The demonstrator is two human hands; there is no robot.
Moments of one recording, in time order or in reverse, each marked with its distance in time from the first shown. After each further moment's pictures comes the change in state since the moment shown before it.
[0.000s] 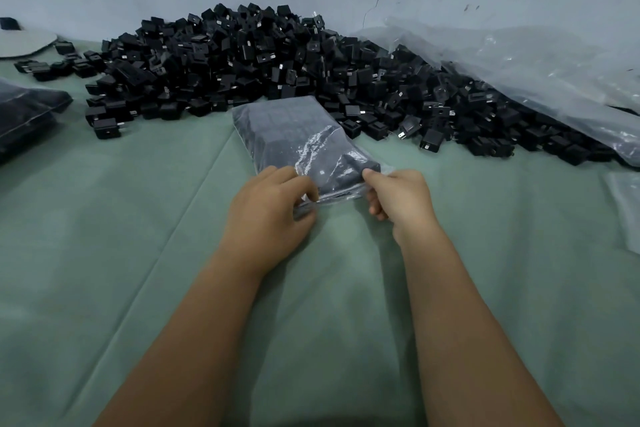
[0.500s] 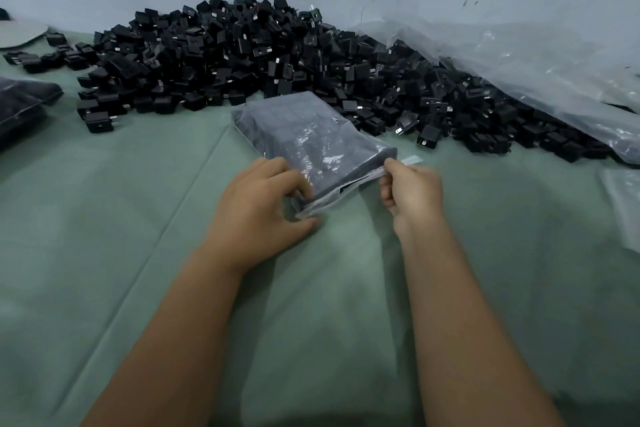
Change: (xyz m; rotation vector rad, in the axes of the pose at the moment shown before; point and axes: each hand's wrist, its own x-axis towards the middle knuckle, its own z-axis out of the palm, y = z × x) left_hand -0.001 -0.006 -0.008 -0.121 -0.057 0.017; right_hand 0.001 -0.004 -0.008 0.286 0.133 0.117
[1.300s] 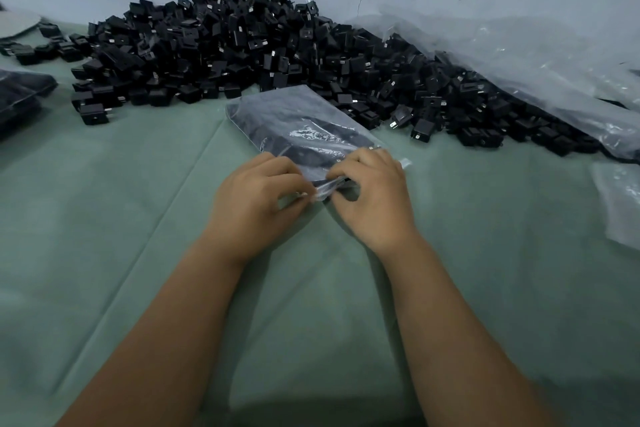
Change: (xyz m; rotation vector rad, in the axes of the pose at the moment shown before) left_hand -0.002 0.002 0.005 0.041 0.125 0.201; right_hand -0.029 0.016 -0.005 -0.824 -0.241 -1.050
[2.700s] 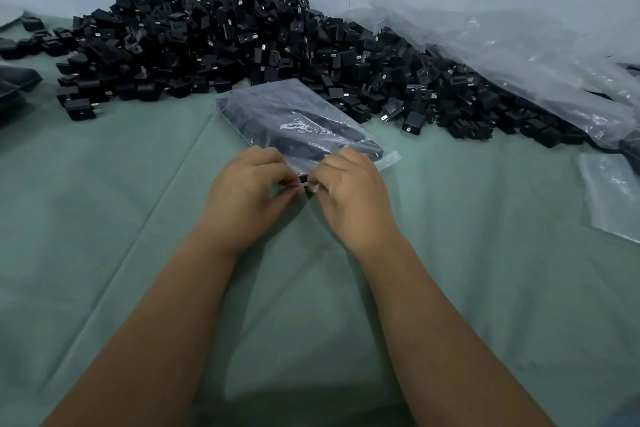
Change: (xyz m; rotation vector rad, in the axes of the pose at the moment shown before) left_hand 0.001 -0.004 0.006 -0.033 -0.038 -0.062; right_hand -0.005 -0.019 0.002 -0.163 -0.018 -0.188
